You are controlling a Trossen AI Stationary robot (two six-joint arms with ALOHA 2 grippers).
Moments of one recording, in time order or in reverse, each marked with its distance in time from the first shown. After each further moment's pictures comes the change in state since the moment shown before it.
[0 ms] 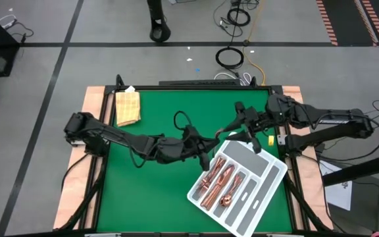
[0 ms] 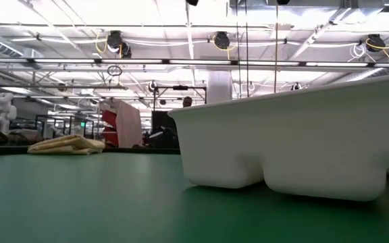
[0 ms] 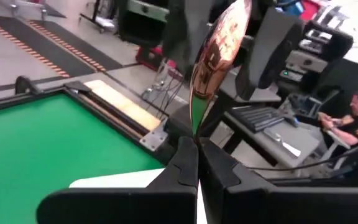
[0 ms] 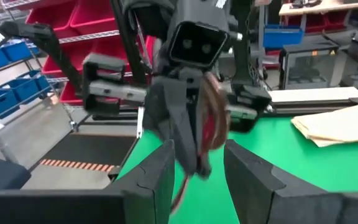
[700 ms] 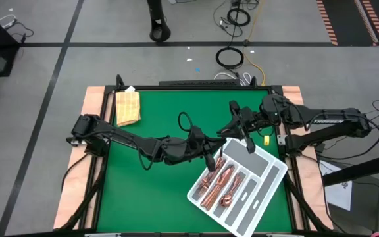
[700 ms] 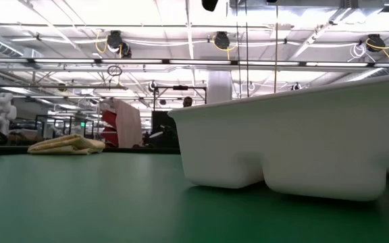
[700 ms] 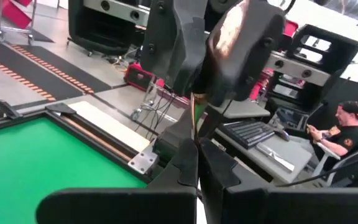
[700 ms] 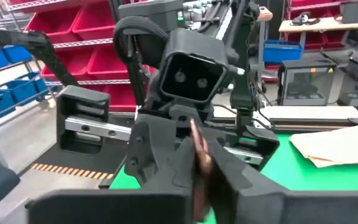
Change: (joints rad) left arm 0.020 0.089 0.000 0.226 0.031 0.111; right arm -0.001 0.067 0.001 0.118 -0.001 -0.035
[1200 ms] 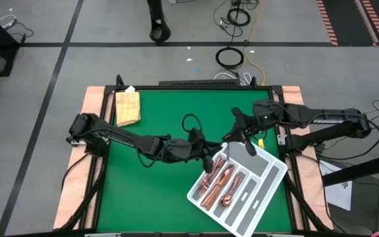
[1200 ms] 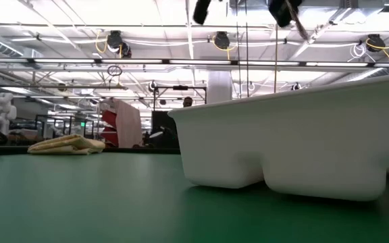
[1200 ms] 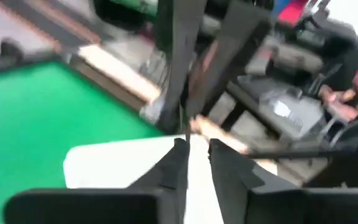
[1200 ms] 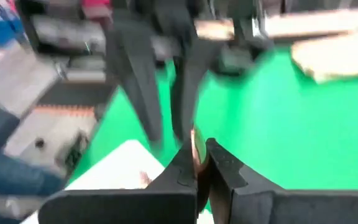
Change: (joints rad) left arm 0.003 -0.028 0.001 -0.256 0.072 -0.162; right arm -0.016 0.000 0.000 -0.308 0.003 -0.043
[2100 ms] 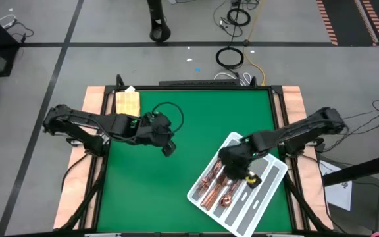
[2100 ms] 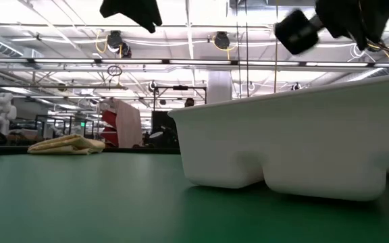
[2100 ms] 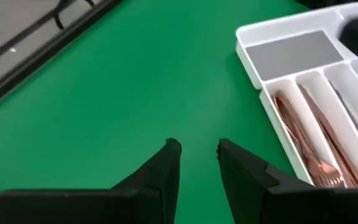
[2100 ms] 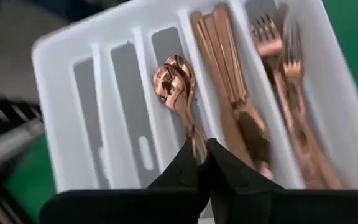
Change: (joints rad) left arm 0.052 -0.351 0.001 -1.111 0.002 -0.129; right arm 0.333 0.421 0.142 -0.463 -0.091 -0.304
